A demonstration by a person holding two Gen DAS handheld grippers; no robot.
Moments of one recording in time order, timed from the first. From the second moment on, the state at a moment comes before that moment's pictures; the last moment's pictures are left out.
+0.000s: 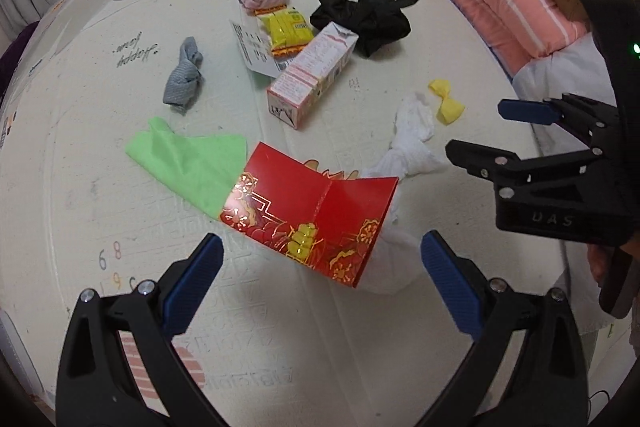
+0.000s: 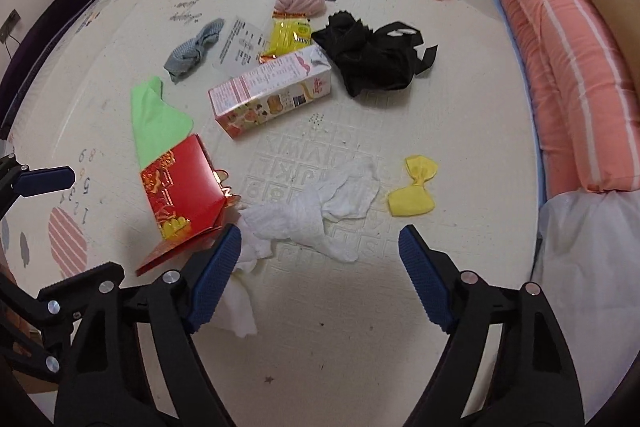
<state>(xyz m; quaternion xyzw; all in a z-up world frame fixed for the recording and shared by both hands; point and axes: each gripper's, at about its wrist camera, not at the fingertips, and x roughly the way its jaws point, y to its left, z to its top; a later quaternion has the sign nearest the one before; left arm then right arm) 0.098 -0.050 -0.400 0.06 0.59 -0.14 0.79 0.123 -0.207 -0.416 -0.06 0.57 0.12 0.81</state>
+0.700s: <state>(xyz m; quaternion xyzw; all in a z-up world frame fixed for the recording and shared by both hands) 0.111 -0.045 -0.465 0.01 0.57 -0.18 0.80 0.122 -0.208 -0.464 -0.05 0.58 0.16 0.80</state>
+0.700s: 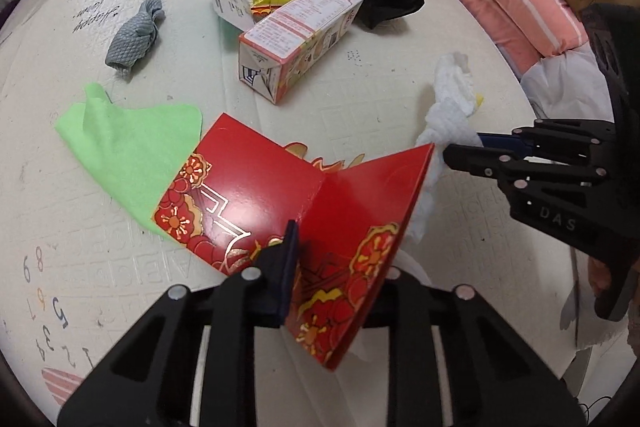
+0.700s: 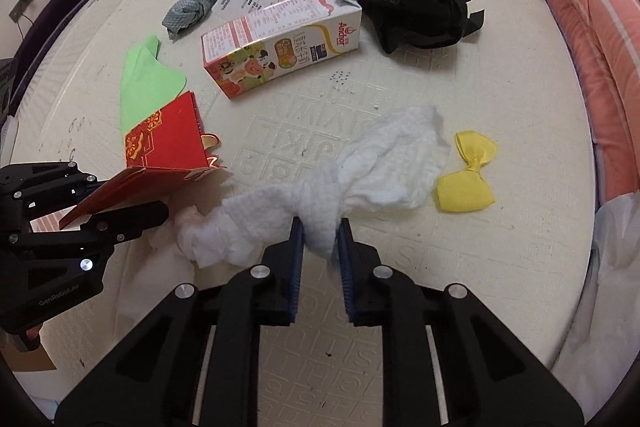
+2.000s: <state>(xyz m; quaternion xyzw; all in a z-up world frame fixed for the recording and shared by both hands) 0.049 0.039 -0.317 -0.03 0.53 -0.15 0.83 0.053 -0.163 -0.288 -0.03 0.55 0.12 0.83</state>
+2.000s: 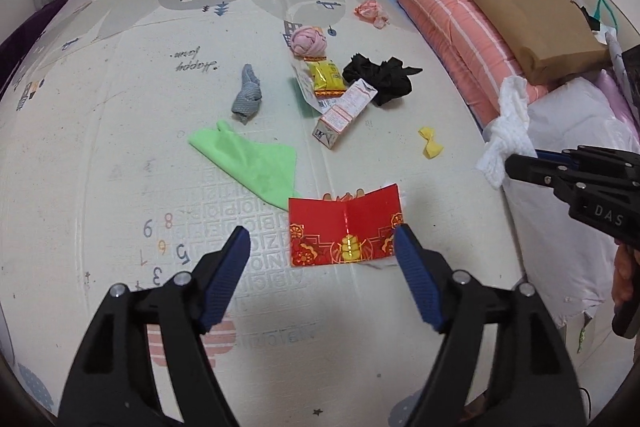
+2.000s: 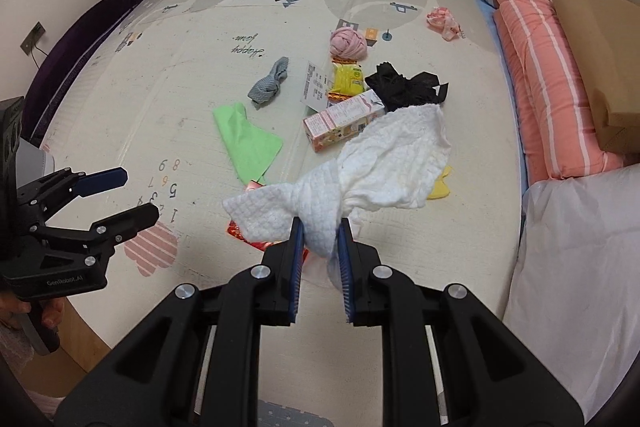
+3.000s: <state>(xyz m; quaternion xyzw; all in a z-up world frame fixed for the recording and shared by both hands) 0.073 -0.047 -0.444 0.03 0.55 -0.10 0.83 0.073 -0.216 -0.373 -0.02 0.58 0.14 0.80</state>
